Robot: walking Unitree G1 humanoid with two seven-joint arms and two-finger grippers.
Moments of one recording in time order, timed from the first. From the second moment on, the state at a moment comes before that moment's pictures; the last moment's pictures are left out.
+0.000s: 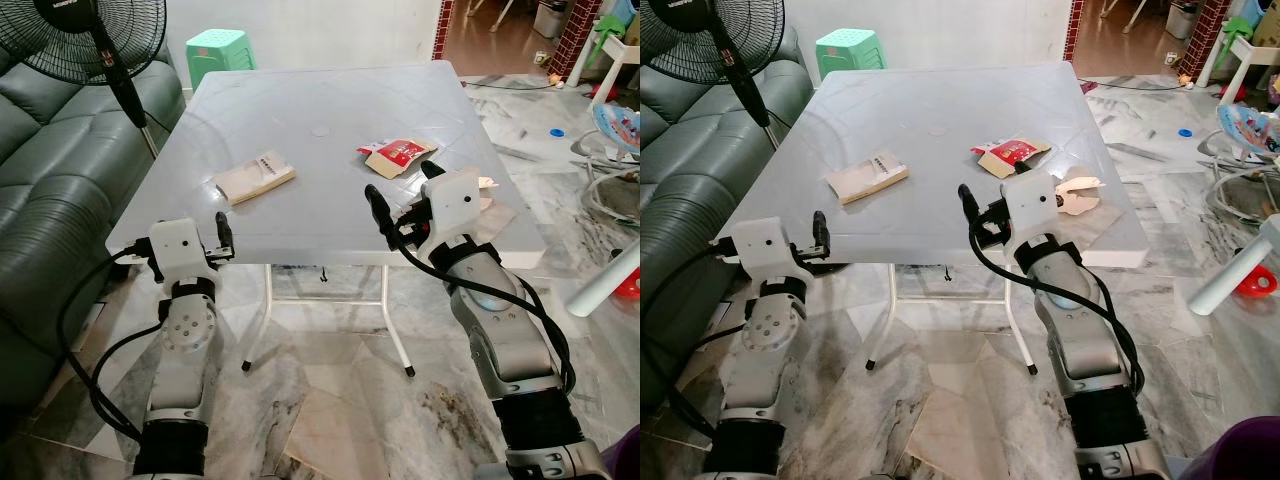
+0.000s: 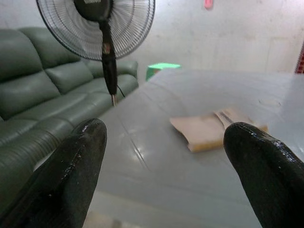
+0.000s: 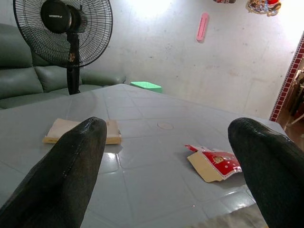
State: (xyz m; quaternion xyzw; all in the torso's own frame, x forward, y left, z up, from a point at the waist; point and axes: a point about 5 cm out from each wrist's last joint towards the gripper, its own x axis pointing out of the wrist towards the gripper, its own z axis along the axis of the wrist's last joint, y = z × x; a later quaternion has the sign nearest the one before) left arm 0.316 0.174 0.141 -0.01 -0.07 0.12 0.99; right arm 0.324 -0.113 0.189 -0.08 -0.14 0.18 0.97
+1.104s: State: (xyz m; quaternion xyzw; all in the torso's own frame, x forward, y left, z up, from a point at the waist) left arm 0.320 0.177 0.148 -0.02 -0.08 0.12 0.99; right arm 0.324 -0.100 0.187 -0.09 -0.14 0.20 0.96
